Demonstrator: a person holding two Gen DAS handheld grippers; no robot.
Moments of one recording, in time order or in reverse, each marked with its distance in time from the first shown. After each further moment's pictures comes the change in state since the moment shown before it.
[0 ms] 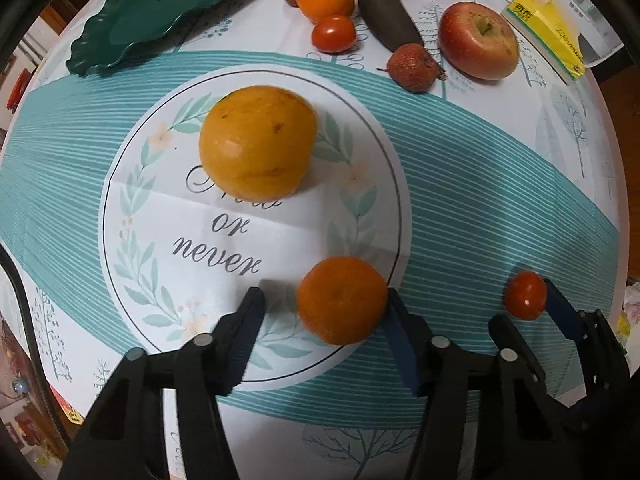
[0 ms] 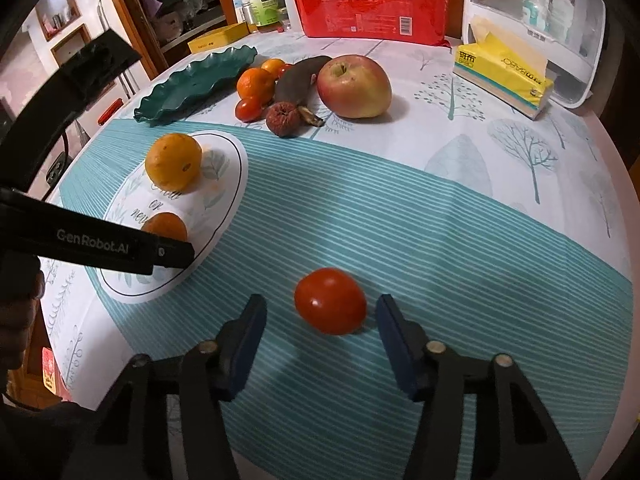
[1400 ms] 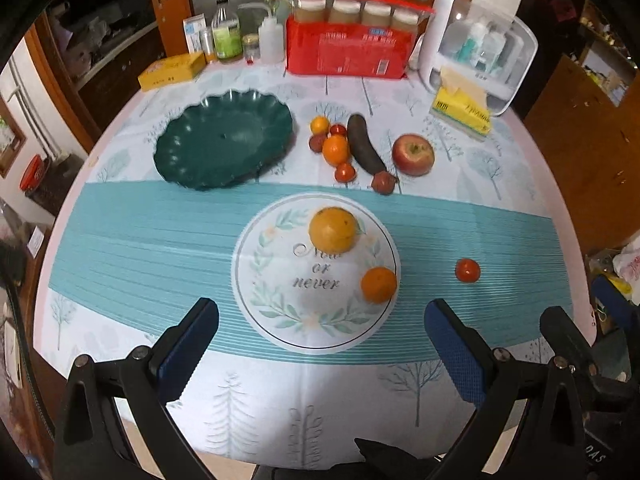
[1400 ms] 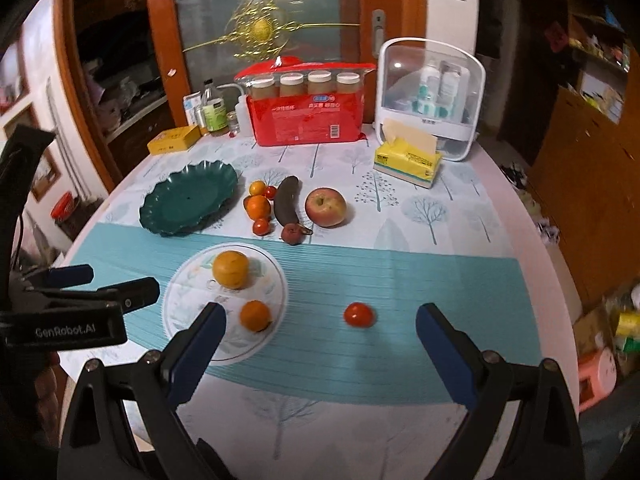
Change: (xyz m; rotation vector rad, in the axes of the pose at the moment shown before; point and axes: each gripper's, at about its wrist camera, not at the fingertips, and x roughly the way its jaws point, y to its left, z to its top) left arm -0.178 0.073 -0.071 0.174 -0.370 -0.033; right arm -0.163 0.102 0.010 0.222 -0.251 -0.276
